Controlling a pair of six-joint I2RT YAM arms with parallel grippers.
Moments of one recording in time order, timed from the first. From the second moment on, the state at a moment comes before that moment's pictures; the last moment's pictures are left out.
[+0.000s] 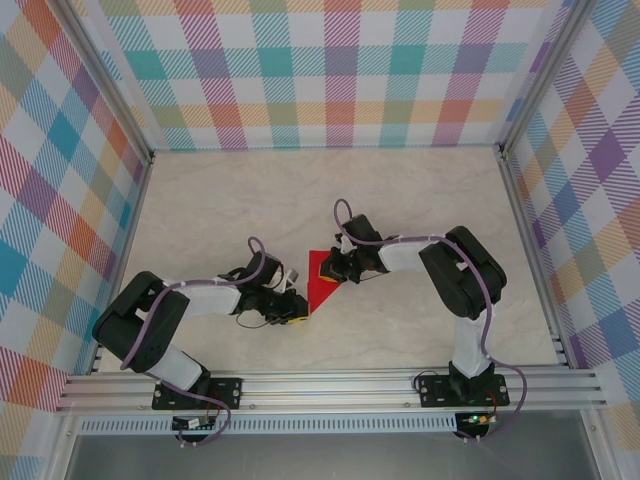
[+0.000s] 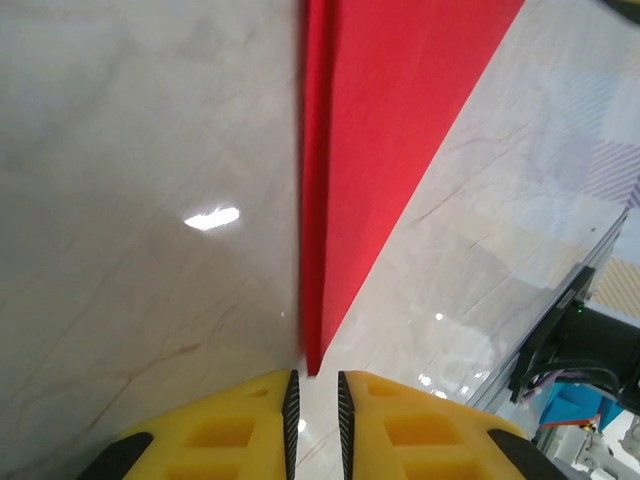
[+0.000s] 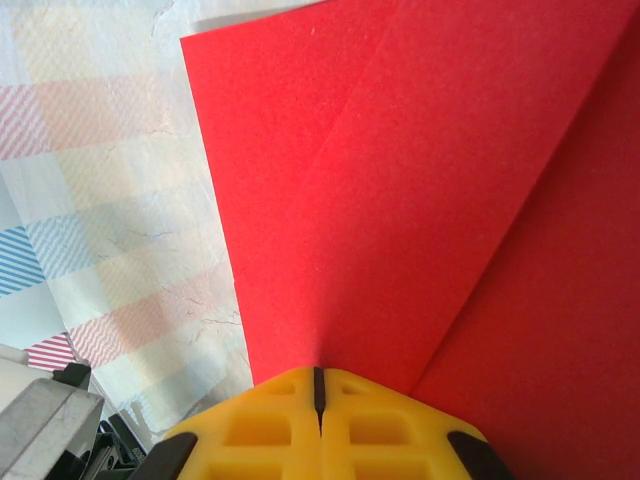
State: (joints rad) left arm -0.57 1.53 0.54 -0.10 0.64 -0.76; right arm 0.63 1.95 1.02 -0.05 -0.58 0.89
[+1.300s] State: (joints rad) left arm -0.57 1.66 0.64 0.06 0.55 -0.85; right arm 0.68 1.92 1.01 -0.08 -0.58 0.90
